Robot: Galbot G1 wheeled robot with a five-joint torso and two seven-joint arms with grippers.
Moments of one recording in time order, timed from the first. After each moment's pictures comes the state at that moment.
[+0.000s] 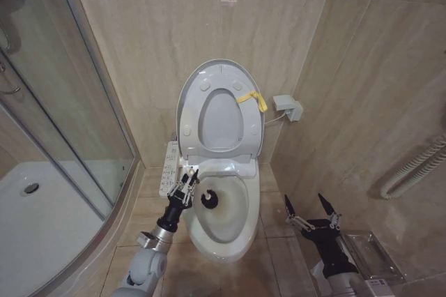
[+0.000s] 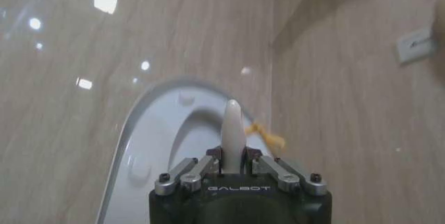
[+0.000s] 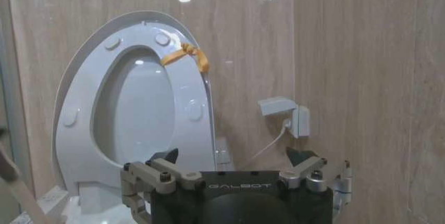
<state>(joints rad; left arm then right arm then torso) 1.23 -1.31 -0.31 -1.73 -0.47 -0.66 0.44 -1.83 1.49 0.69 2.30 0.23 0.14 -0.09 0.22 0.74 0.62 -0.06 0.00</state>
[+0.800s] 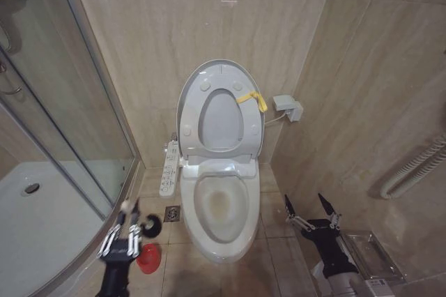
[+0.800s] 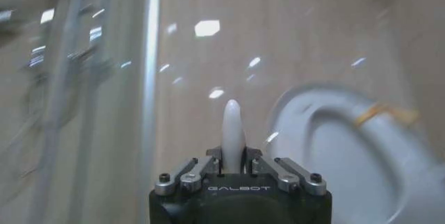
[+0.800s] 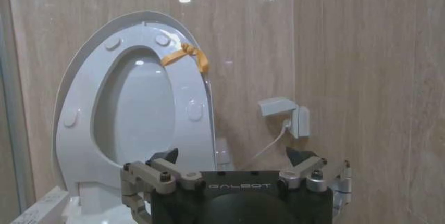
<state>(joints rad) 1.78 -1.59 -0.70 -1.99 -0.10 -0.80 0.10 -1.83 1.49 0.69 2.30 0.23 0.14 -0.09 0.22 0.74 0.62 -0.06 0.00</state>
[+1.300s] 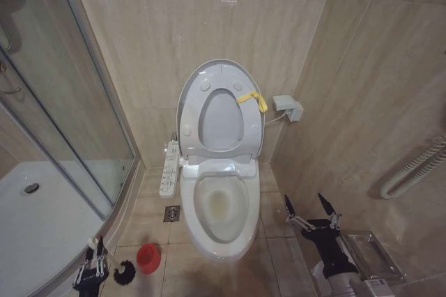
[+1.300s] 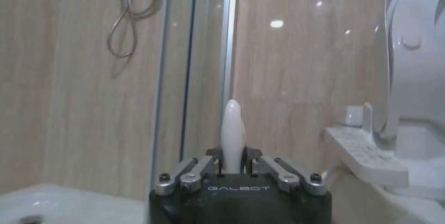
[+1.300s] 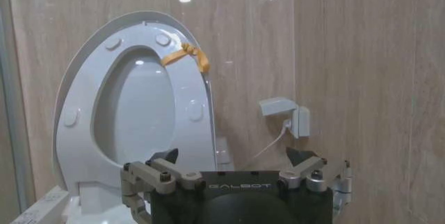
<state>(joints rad) 1.48 -1.43 -0.80 -1.38 -0.44 -0.82 0.24 -1.83 1.49 0.69 2.30 0.23 0.14 -0.09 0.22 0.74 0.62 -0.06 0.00</state>
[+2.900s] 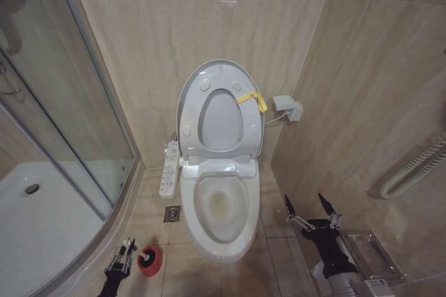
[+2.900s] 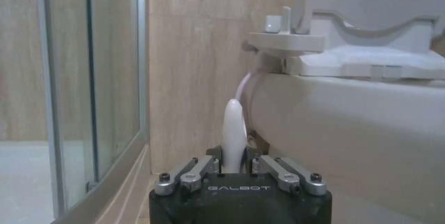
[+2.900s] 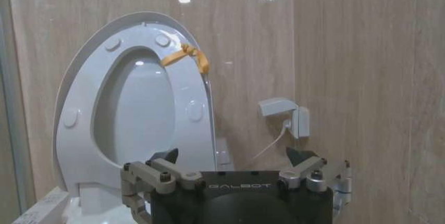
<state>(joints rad) 1.19 -1.32 -0.71 -0.74 -0.45 -0.83 0.66 -1.83 1.49 0.69 2.30 0.23 0.14 -0.09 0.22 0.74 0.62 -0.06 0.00</state>
